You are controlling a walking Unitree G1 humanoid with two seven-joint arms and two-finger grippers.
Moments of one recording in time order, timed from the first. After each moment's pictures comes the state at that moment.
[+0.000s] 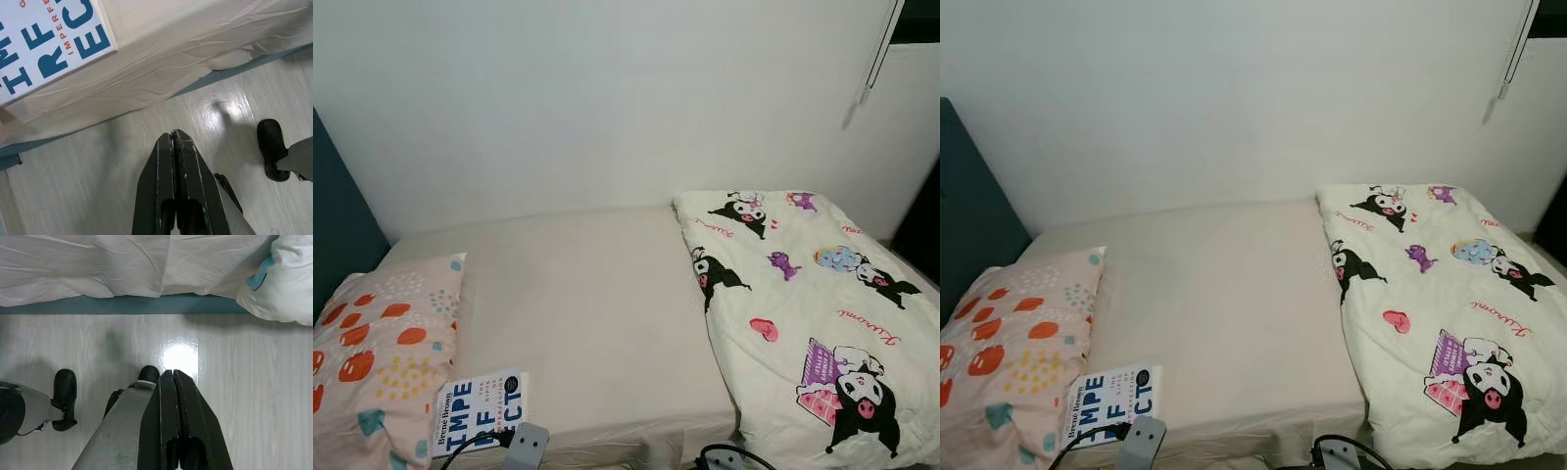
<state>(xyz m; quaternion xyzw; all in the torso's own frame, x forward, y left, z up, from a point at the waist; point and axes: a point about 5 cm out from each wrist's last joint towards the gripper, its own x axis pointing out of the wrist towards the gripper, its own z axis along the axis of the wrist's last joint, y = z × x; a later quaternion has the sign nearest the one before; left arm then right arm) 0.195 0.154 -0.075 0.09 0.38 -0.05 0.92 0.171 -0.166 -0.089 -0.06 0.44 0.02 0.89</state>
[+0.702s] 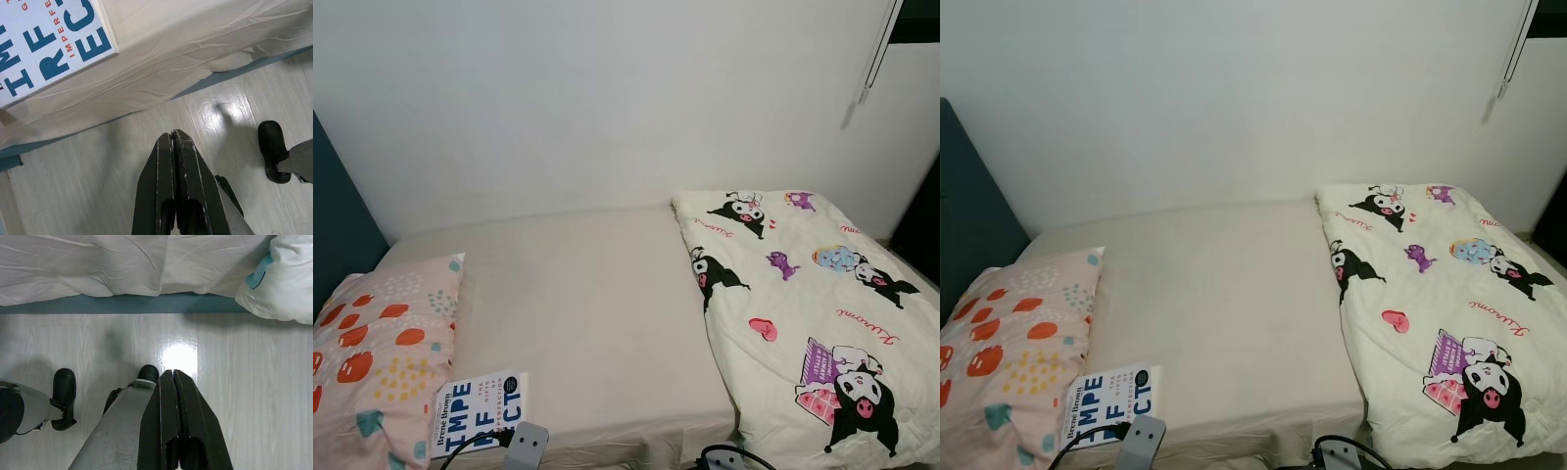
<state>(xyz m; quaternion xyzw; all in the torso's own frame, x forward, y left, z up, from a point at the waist) 0.195 0.154 -0.075 0.09 0.38 -0.05 0.92 0.170 -0.166 -0.090 -0.06 0.45 0.02 0.89</state>
